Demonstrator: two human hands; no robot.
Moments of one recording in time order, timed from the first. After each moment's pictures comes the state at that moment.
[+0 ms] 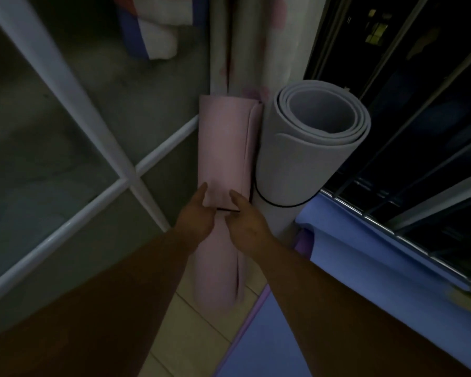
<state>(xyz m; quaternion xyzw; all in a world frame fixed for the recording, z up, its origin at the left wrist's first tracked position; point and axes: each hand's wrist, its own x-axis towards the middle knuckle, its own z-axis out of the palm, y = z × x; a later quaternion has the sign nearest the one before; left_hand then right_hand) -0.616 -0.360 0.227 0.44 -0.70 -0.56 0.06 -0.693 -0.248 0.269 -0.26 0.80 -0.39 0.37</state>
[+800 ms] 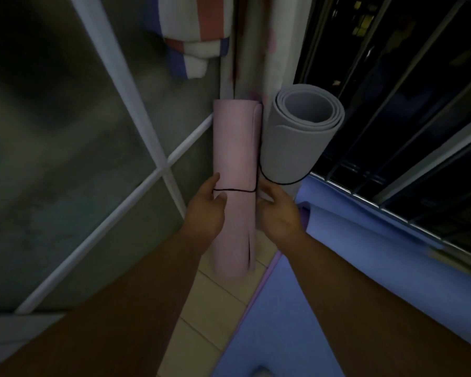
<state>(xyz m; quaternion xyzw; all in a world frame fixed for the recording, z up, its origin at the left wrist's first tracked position) -0.526 -0.301 0.352 0.40 -0.64 -0.64 0.13 -0.619 -0.185 0.361 -0.18 0.83 -0.45 0.26</state>
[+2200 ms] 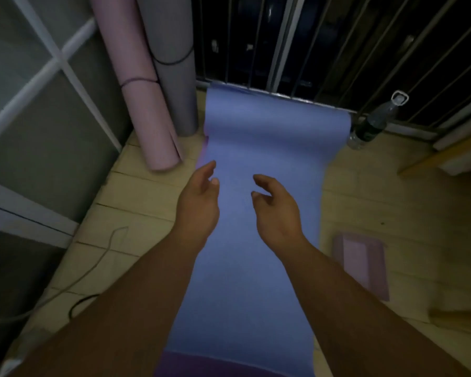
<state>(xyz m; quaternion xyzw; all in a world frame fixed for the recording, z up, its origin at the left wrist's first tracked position) -0.228 0.073 0.352 0.27 -0.71 -0.64 0.09 -0.261 0.206 0.347 0.00 0.83 -0.55 0.13</state>
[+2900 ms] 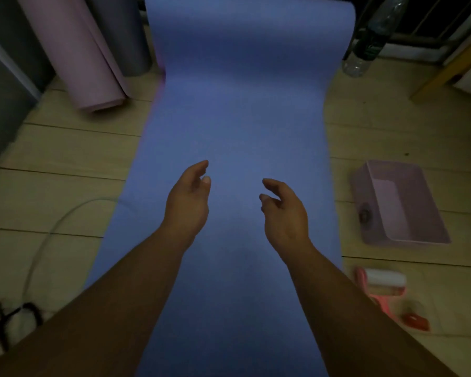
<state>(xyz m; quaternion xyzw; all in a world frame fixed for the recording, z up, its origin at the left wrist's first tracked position) -0.194 0.120 0.004 0.20 -0.75 -0.63 0.05 -0.201 0.291 0.008 0.10 0.80 -0.58 0.07</state>
